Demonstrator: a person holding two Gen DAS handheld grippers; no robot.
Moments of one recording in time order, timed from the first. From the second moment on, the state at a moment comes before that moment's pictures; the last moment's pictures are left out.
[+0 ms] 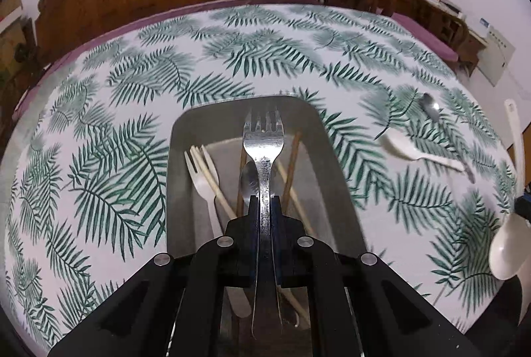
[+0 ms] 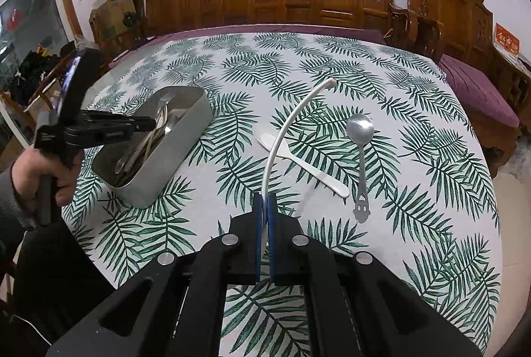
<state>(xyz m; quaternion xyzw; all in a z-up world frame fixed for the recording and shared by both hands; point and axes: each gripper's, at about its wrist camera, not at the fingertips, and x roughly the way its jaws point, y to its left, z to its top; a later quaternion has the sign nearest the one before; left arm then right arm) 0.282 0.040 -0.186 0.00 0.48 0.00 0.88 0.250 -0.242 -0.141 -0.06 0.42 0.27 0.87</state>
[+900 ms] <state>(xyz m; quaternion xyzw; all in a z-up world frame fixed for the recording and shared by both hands) 0.250 0.072 -0.160 0.01 0.46 -0.01 0.89 0.245 -0.197 -0.124 -0.07 0.40 0.29 0.86</state>
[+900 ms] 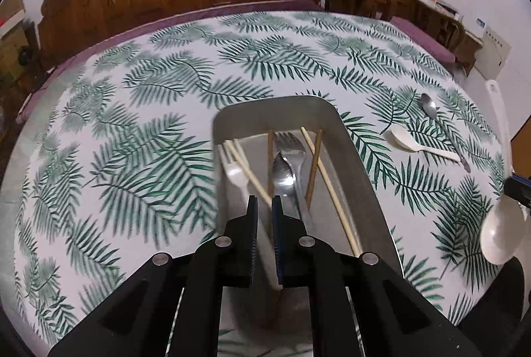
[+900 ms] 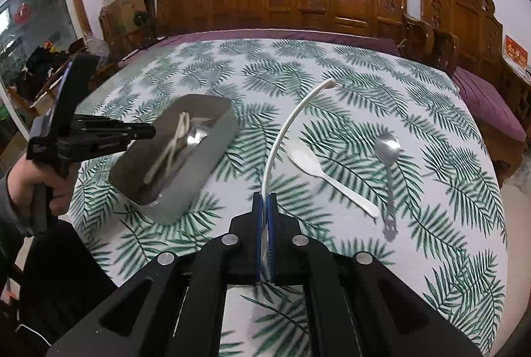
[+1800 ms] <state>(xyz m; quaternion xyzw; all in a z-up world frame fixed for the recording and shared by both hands) 0.179 0.127 -0.130 -0.03 0.42 0.02 0.91 0.276 -0.052 -0.125 -0.07 0.40 0.36 0.84</state>
